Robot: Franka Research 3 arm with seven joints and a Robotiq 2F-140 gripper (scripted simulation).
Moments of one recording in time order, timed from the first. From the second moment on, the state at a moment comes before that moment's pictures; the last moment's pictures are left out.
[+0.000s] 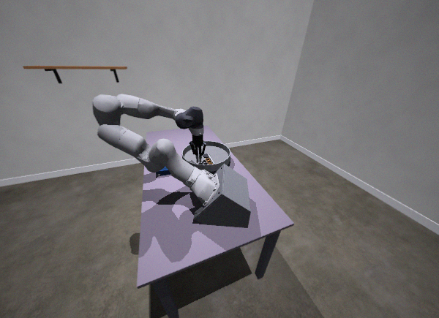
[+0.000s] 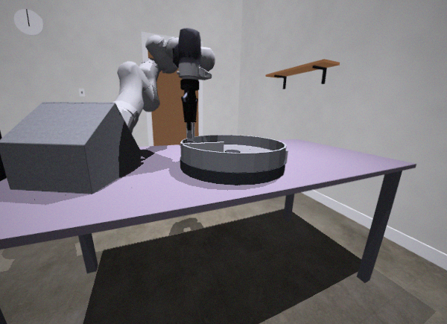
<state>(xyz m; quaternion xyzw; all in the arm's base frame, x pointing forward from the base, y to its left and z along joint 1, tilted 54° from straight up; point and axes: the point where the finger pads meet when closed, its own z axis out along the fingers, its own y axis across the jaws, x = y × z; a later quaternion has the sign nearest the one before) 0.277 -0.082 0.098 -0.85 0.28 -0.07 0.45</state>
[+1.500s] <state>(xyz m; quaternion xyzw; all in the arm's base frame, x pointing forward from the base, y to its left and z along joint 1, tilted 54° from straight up) 0.280 -0.078 0.097 -0.85 0.28 -0.07 0.45</state>
